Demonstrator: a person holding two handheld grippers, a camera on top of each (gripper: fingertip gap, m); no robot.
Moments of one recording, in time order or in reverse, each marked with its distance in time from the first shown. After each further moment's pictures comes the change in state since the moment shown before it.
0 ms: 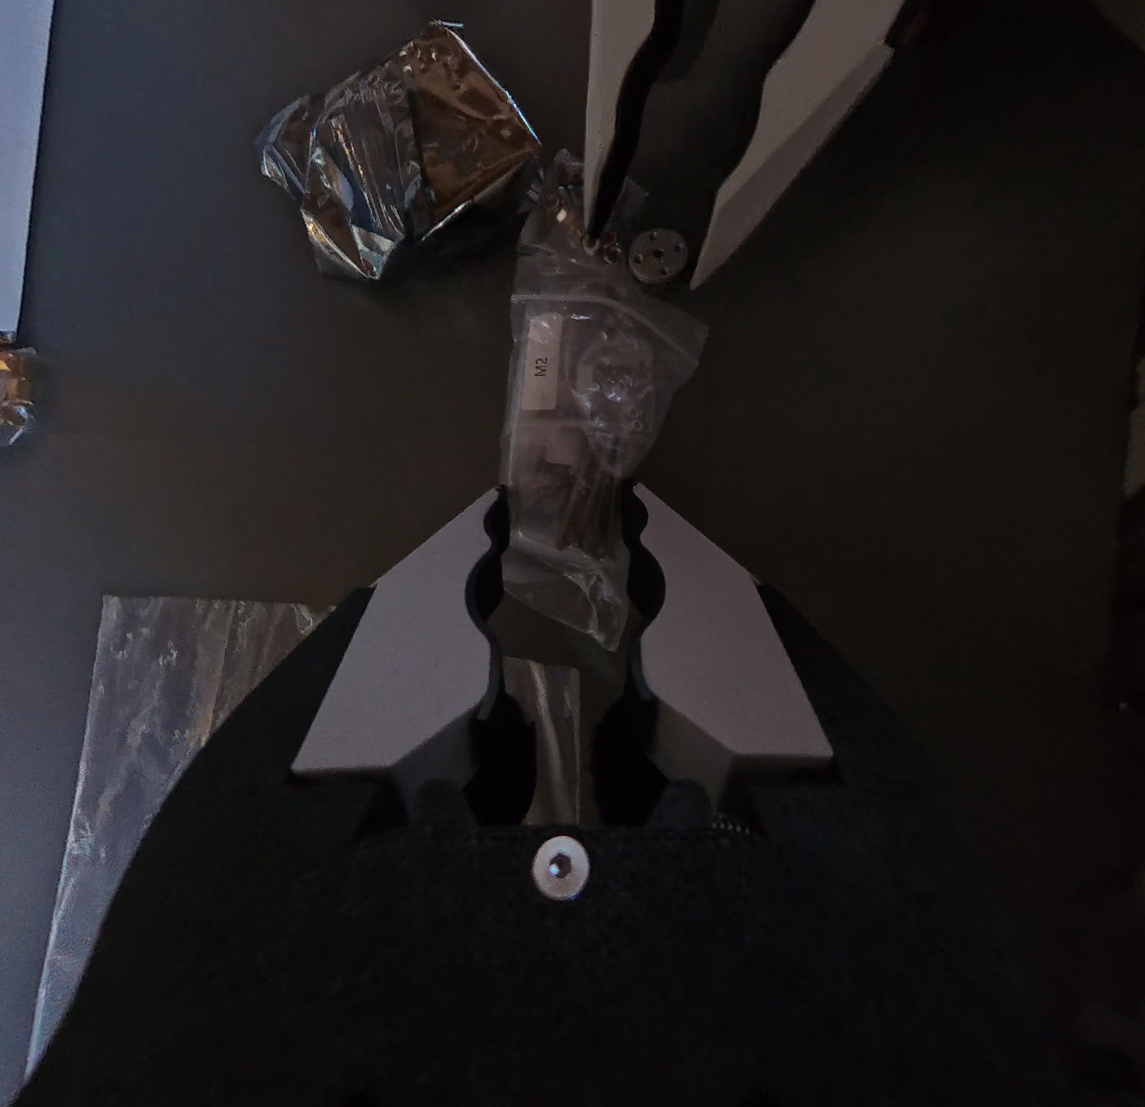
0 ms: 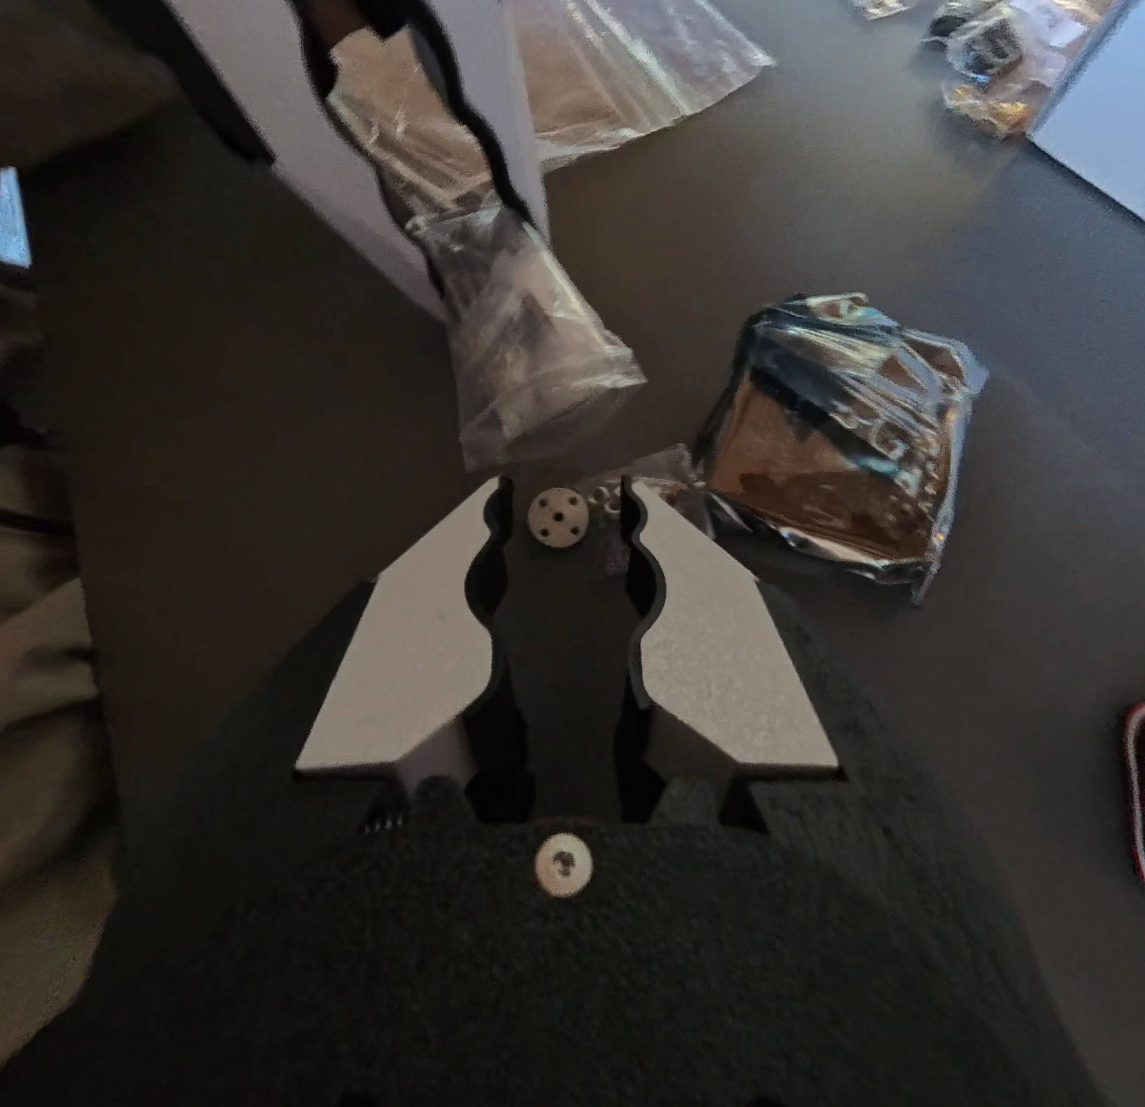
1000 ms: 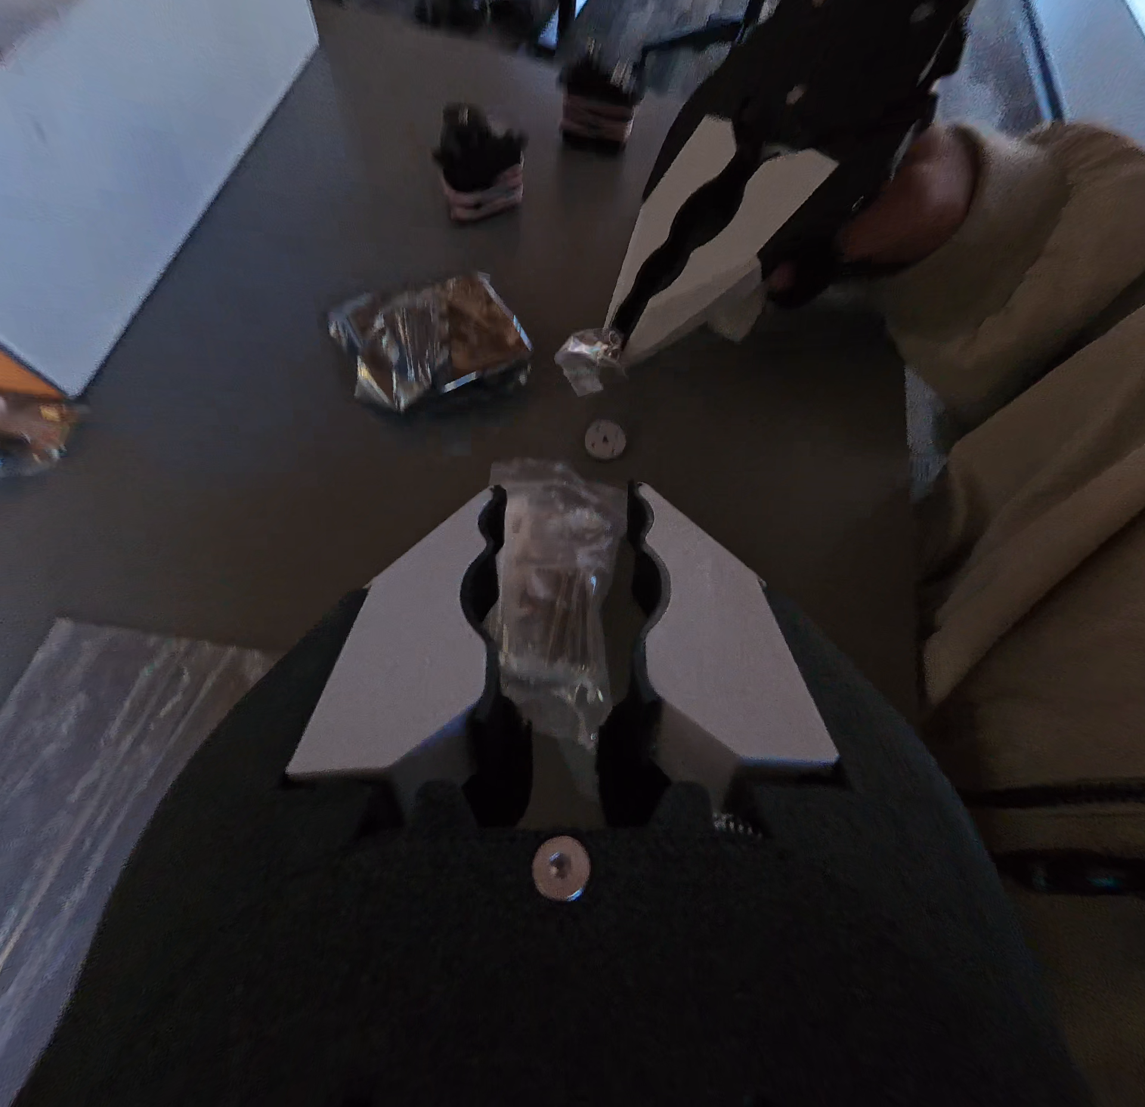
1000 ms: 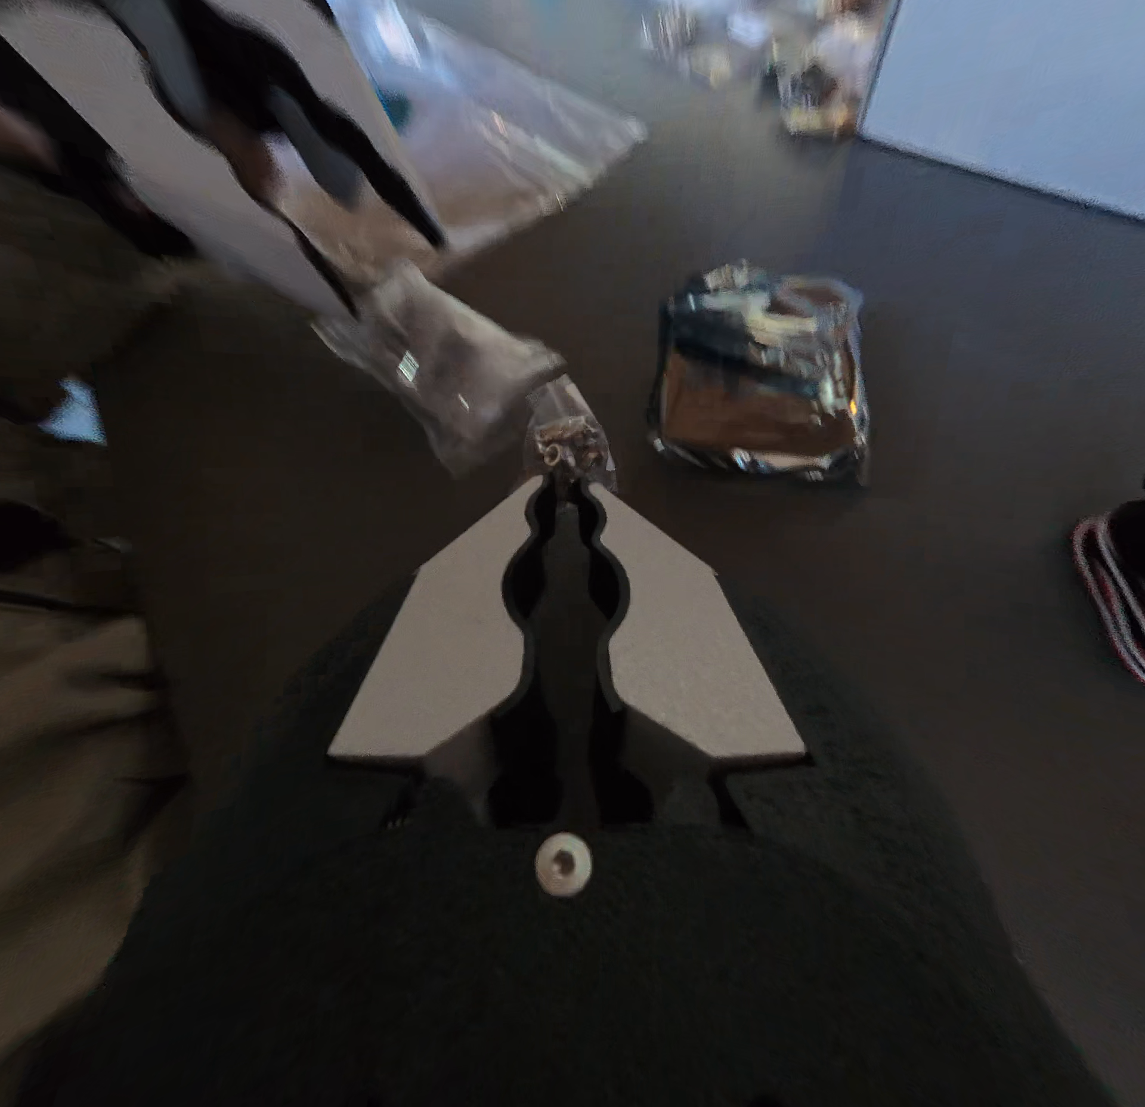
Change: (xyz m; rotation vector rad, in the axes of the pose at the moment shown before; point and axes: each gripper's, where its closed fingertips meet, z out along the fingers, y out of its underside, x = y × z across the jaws) left arm 0.012 -0.043 -0.031 0.324 0.034 -0.197; right arm 0.007 -0.003 -0.030 0.163 0.084 0.209
